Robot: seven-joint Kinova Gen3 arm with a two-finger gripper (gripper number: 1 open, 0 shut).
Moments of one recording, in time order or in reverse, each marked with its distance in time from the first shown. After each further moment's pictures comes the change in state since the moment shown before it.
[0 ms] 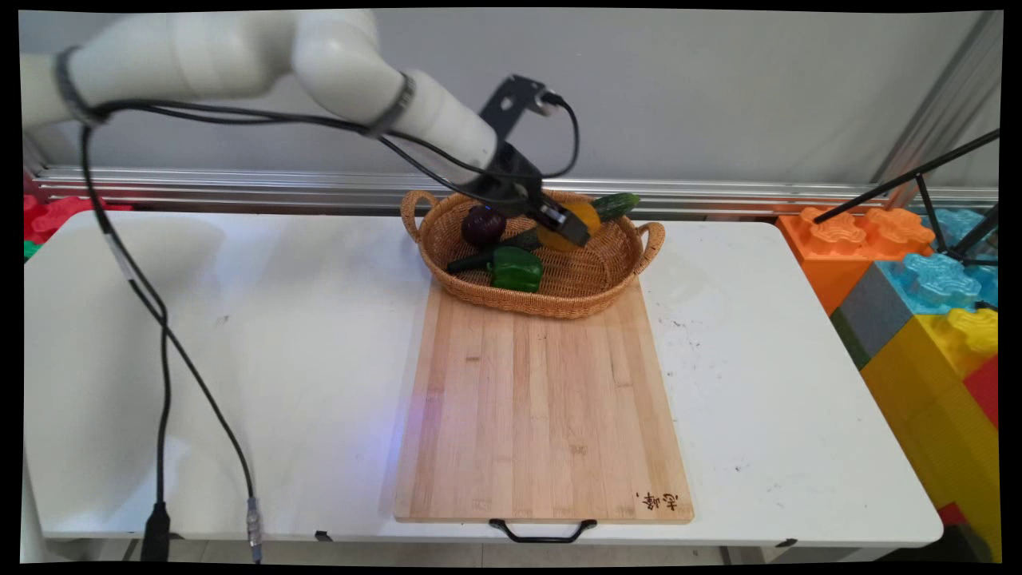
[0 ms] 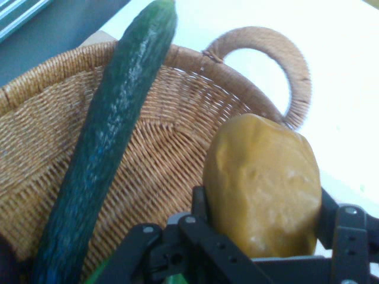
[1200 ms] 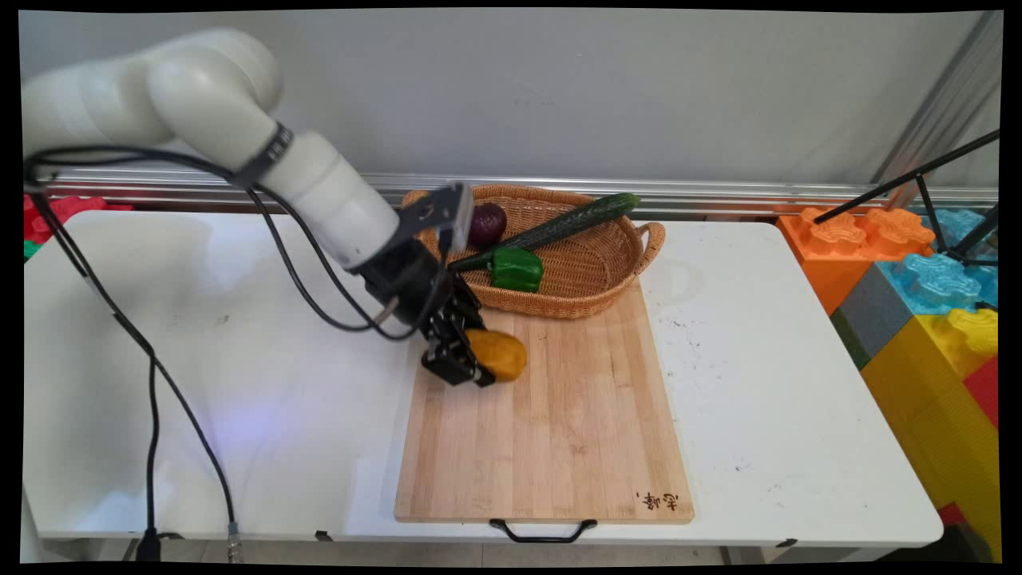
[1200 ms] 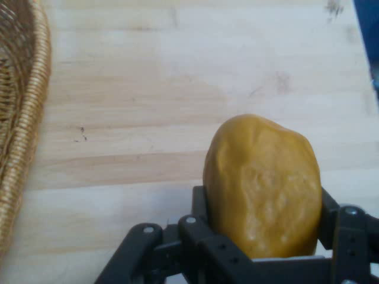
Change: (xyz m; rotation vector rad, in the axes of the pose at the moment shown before) arm -0.112 0.029 -0.055 -0.305 -0.219 0.564
